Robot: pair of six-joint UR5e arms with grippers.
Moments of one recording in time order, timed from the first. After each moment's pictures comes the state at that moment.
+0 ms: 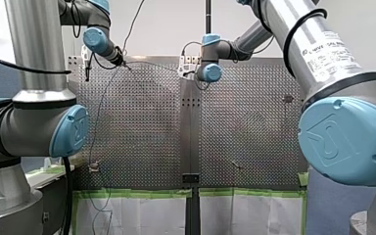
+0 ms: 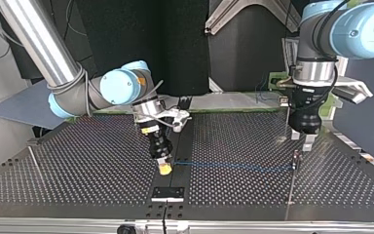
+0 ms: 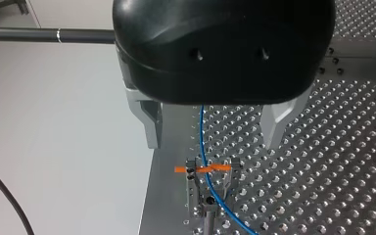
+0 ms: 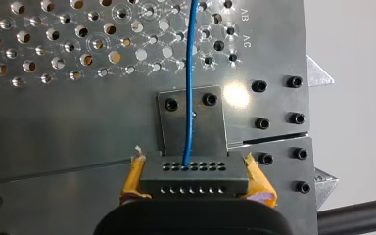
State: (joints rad) left arm 0.04 -1.35 -1.82 -3.07 -1.54 -1.63; right arm 2.25 -1.01 1.13 -0.32 1.54 1.65
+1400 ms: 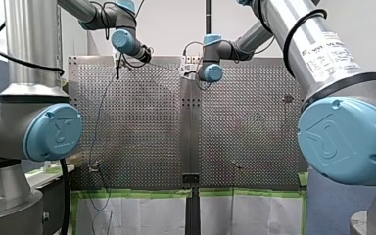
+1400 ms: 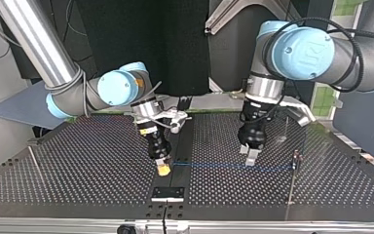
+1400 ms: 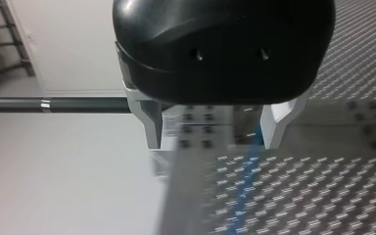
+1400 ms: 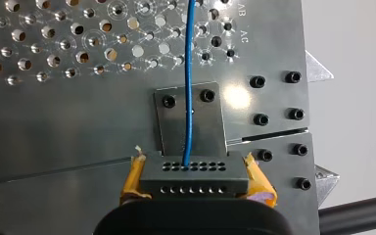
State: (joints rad) left arm -0.23 -1.54 -1.65 -3.02 -1.64 -1.61; right arm 2.24 -1.01 1.13 -0.32 1.53 1.67
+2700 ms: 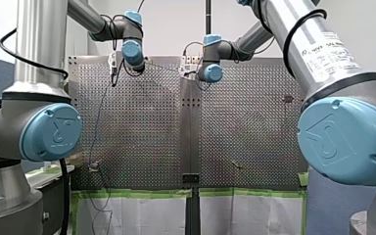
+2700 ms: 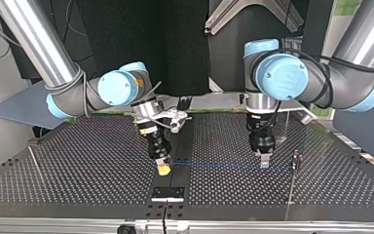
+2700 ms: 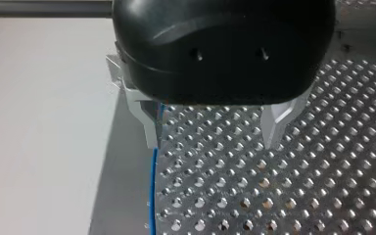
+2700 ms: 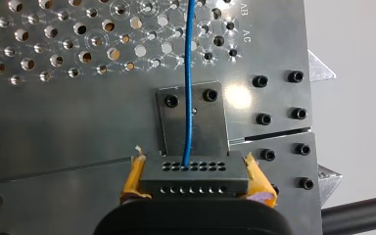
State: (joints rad) left arm -0.24 -1.64 -1.60 -3.02 -1.92 -1.55; right arm 2.24 -1.01 1.13 -0.32 1.53 1.67
